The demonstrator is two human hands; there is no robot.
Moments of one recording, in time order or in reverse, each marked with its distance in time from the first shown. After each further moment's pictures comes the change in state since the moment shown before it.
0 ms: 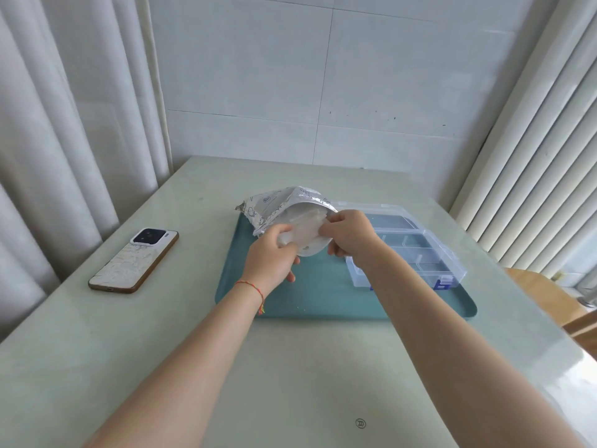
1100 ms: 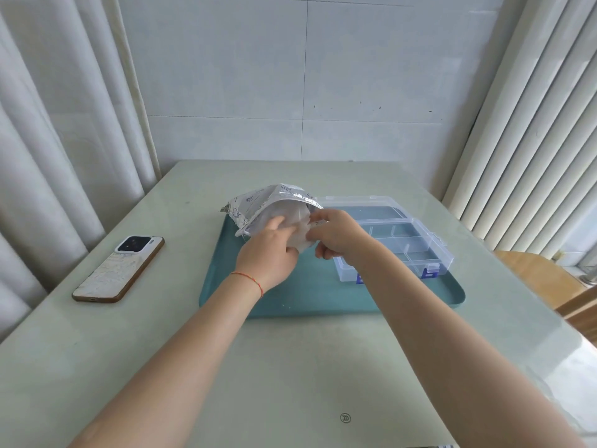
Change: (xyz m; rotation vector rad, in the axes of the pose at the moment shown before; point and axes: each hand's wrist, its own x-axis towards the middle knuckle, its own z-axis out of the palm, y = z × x) left_hand 0.012 0.010 0.013 0.742 -0.091 0.313; right_hand -0.001 0.011 -0.012 0.001 -0.151 -0.030
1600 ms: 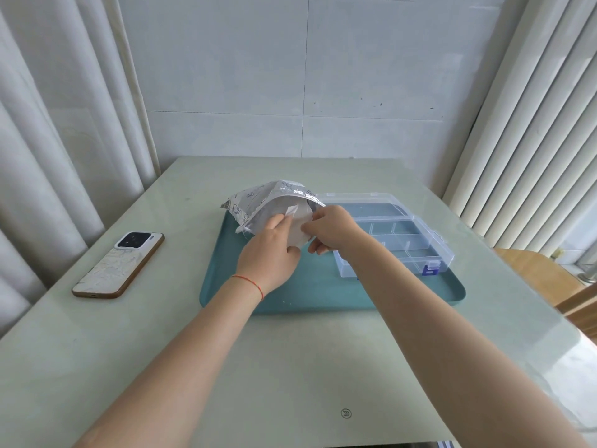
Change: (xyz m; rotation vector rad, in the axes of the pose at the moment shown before) left_hand -0.006 0.000 0.006 -0.030 0.099 0.044; right_hand 0.008 -0.003 0.008 -0.040 0.028 0.023
